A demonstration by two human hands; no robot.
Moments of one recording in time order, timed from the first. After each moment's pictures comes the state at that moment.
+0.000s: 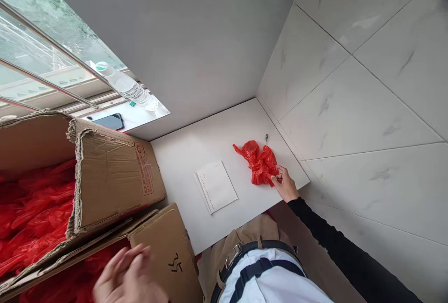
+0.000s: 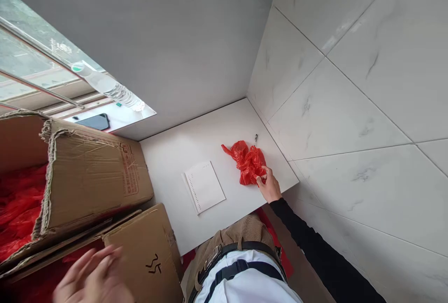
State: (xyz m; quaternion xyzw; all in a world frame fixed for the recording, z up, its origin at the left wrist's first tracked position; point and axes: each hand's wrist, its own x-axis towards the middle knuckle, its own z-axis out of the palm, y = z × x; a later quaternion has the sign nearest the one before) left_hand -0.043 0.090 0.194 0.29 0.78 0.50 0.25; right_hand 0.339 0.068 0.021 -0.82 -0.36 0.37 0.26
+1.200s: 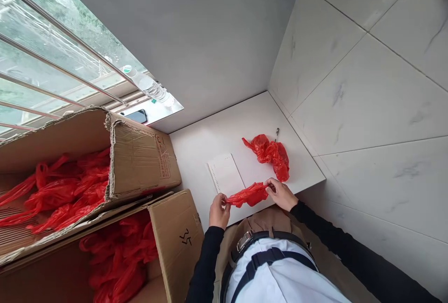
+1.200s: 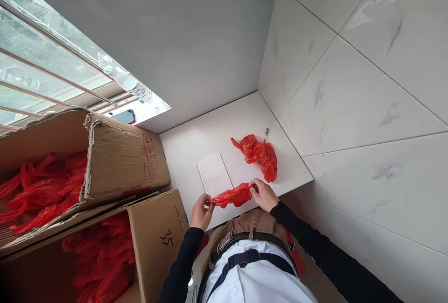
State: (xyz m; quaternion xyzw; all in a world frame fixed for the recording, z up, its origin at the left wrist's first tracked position) left_hand 0.025 0.061 0.028 0.62 0.63 0.16 0.44; right_hand 0.302 0.035 0.021 -0.67 -0.52 0.48 0.23
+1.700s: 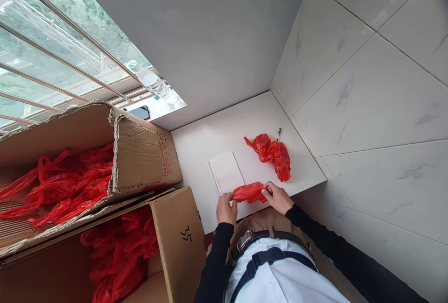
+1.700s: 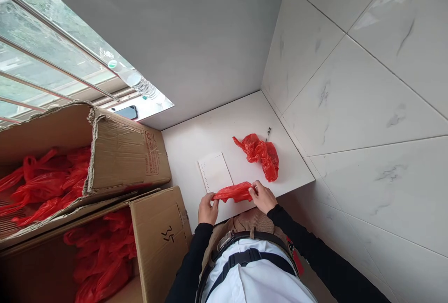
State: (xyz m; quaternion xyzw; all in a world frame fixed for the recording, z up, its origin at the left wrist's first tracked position) left_hand 0.041 0.048 0.007 0.65 0.66 0.14 0.36; right_hand 0.285 0.020 0.006 -0.70 -0.53 0.45 0.16
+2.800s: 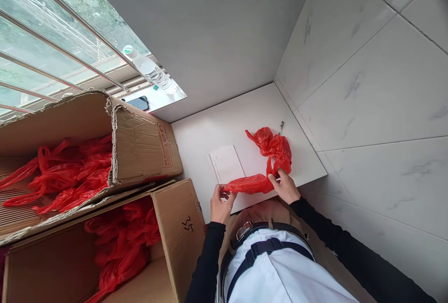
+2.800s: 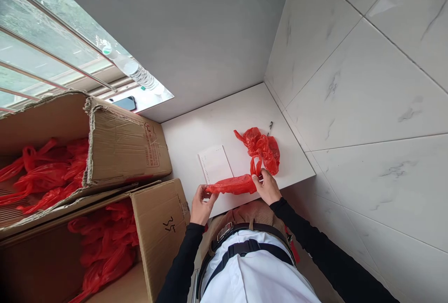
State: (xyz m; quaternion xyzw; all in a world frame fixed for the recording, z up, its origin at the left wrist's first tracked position) left_hand 0.044 0.058 0.070 0.49 0.69 0.23 0.48; right_hand 0.297 0.037 0.034 -0.75 -0.48 0.38 0.26
